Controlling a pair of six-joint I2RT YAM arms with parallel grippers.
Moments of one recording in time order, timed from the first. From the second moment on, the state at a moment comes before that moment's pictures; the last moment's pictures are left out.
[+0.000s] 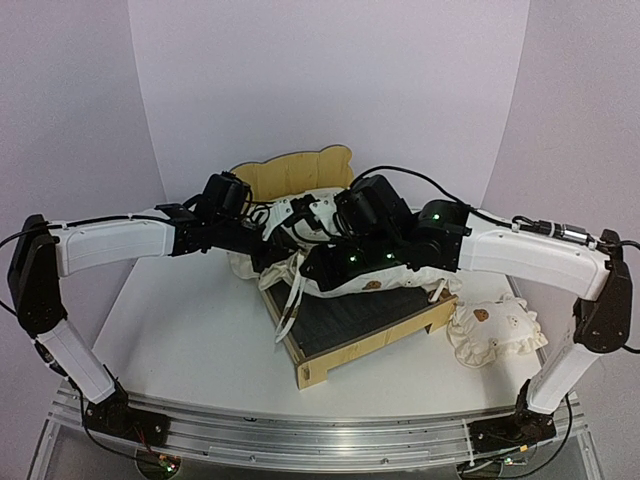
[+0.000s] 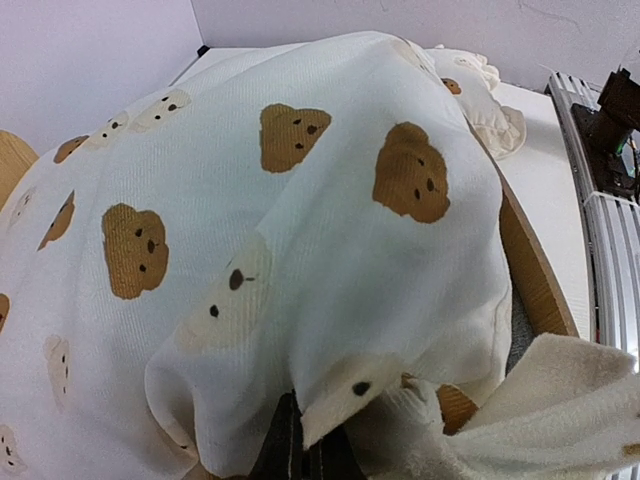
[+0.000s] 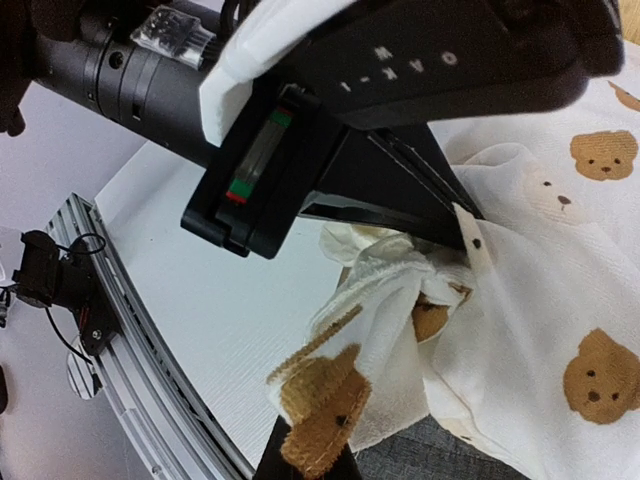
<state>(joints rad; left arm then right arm) -0.72 1.61 1.23 -0.19 0.45 0.40 1.08 1.67 1.54 -0.57 0.02 0.35</state>
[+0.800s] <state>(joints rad) -0.56 1.28 1.03 -0.34 0.74 0.60 1.08 1.76 1.57 -0.61 -0.08 0.33</state>
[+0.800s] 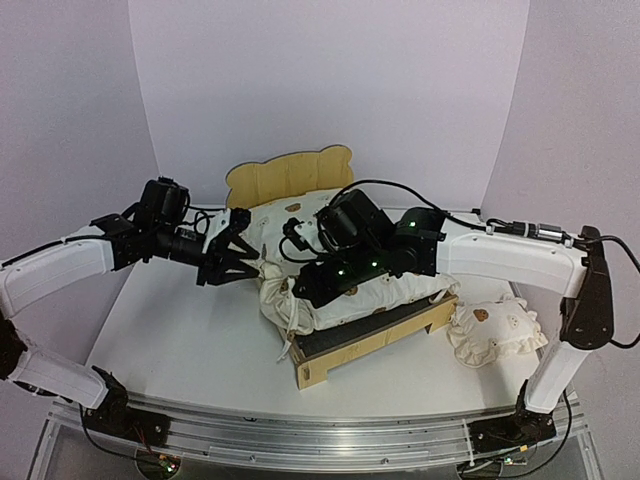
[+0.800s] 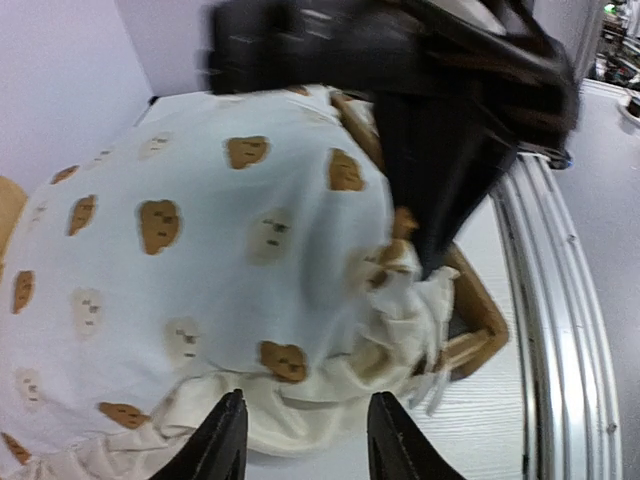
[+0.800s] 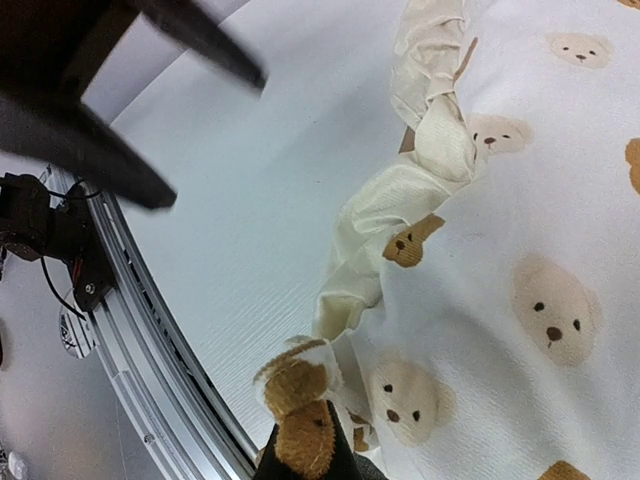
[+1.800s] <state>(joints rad) -0.75 1.46 0.79 0.01 0.72 0.42 1.06 1.76 1.53 -0.52 -0.13 0.37</state>
